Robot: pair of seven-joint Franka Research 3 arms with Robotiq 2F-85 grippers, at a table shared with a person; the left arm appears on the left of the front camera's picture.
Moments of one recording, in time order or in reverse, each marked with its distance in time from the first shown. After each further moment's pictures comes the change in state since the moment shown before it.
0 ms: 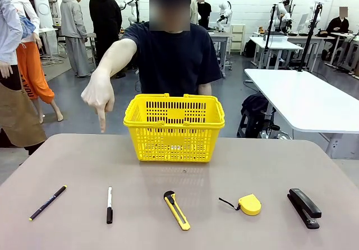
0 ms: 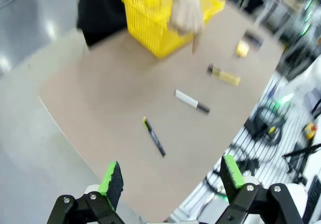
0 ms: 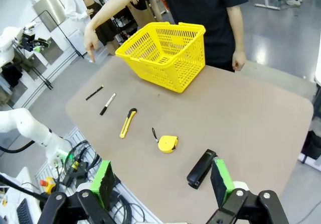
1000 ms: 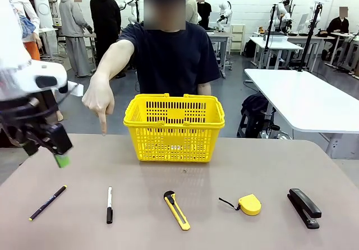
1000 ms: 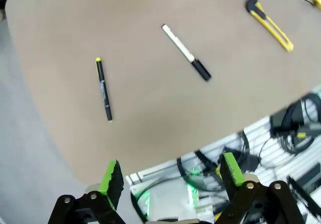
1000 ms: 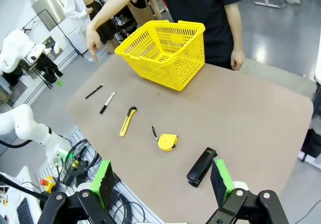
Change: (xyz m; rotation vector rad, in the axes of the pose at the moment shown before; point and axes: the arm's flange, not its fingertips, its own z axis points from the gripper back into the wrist) left arm 0.049 -0.193 -0.254 0.407 0.481 0.275; right arm -0.001 0.000 0.000 -0.003 0.009 -0.004
